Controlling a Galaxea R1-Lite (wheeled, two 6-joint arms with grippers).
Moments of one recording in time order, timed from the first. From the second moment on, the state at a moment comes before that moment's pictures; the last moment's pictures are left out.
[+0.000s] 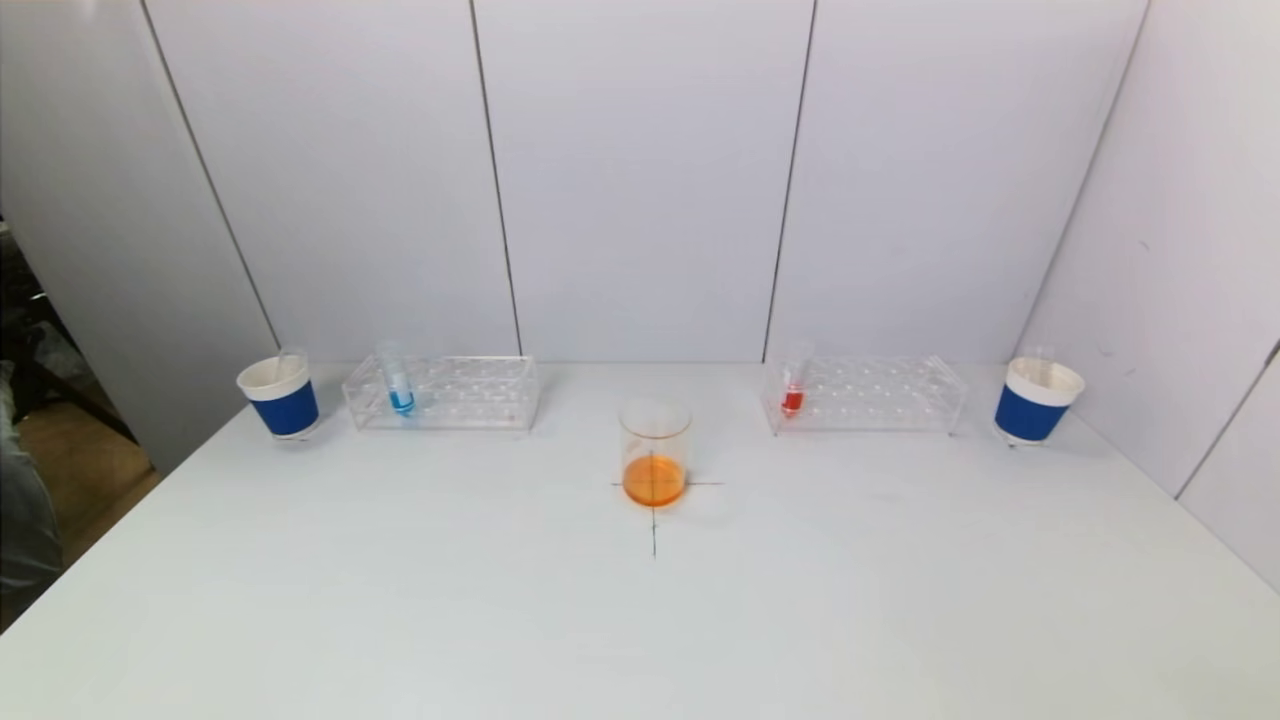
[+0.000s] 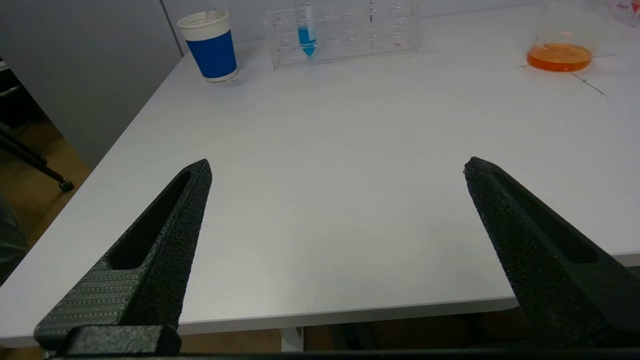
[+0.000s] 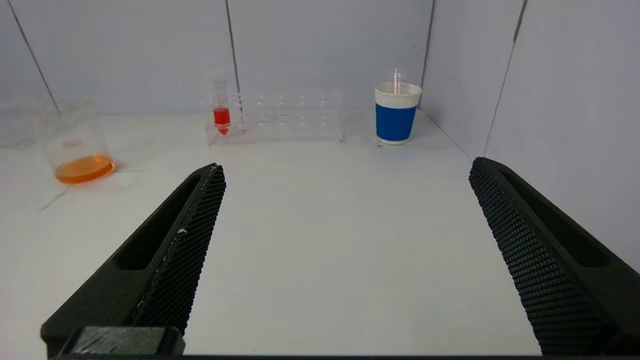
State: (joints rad) left arm 0.00 0.00 0.00 0.00 -0.02 0.09; right arm 0.00 0.00 -0.01 -0.14 -0.06 0.05
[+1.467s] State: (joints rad) left arm 0.00 0.00 0.00 0.00 -0.02 0.09; right arm 0.00 0.00 0.00 -0.14 -0.07 0.00
